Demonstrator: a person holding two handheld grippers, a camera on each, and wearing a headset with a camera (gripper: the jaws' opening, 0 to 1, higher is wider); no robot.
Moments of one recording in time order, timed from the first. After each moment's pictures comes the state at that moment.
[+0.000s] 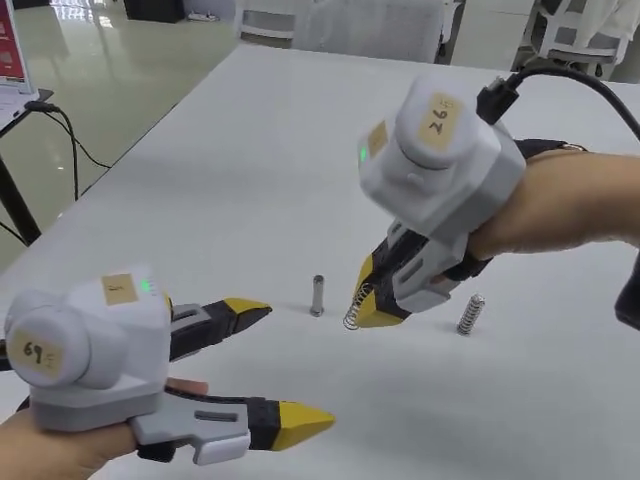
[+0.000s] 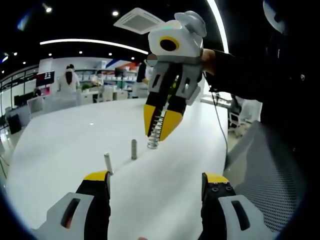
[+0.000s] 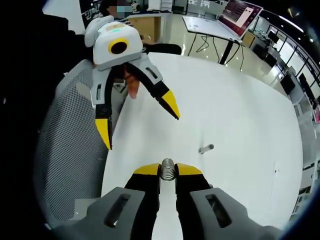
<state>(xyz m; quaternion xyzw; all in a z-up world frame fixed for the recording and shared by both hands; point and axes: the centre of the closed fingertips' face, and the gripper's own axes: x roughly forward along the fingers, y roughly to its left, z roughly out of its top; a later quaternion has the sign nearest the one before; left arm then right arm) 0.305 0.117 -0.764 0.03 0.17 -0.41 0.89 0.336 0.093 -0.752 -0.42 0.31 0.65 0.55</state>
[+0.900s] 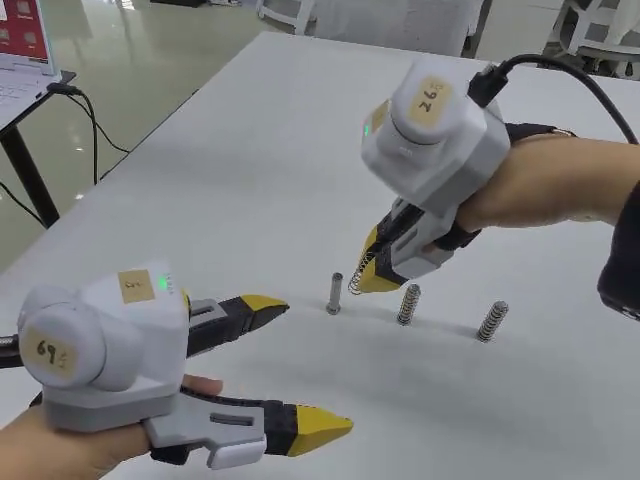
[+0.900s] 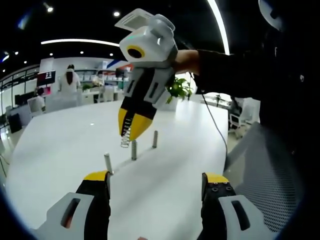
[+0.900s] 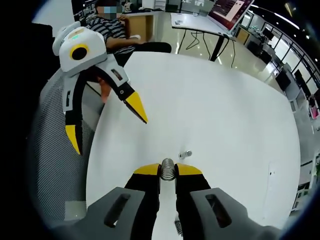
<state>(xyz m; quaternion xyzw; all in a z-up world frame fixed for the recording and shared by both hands) 0.305 0.119 -0.765 0.03 0.17 -0.41 0.90 0.377 0.116 -0.763 -0.42 0.31 0.64 0.56</state>
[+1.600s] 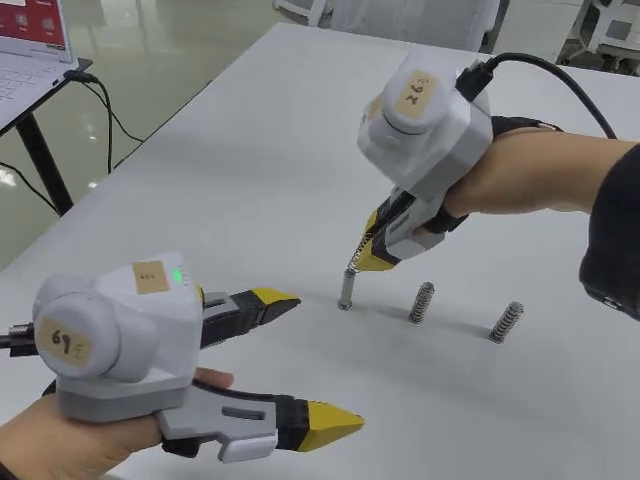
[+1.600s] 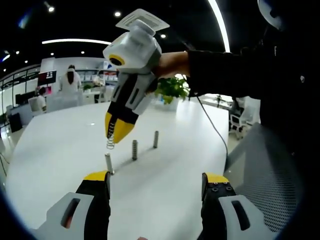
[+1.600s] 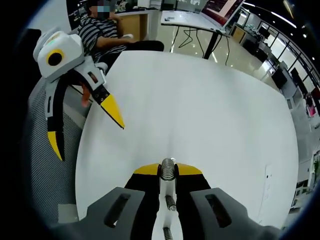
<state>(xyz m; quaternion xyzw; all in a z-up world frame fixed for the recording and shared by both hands) 0.304 0.122 -0.765 0.02 0.16 -0.41 0.90 0.402 0.138 -0.775 -0.43 0.31 0.62 0.58</state>
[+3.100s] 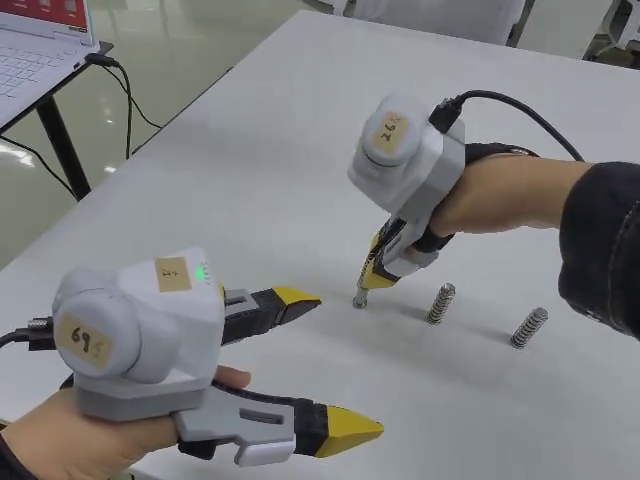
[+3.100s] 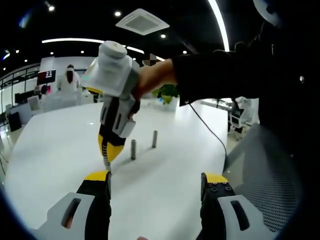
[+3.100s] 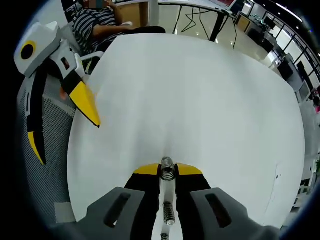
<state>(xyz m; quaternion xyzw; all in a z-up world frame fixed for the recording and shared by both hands) 0.300 0.121 -0.765 0.02 0.17 -0.41 0.90 0.406 0.146 -0.822 -0.45 0.36 0.61 0.54</state>
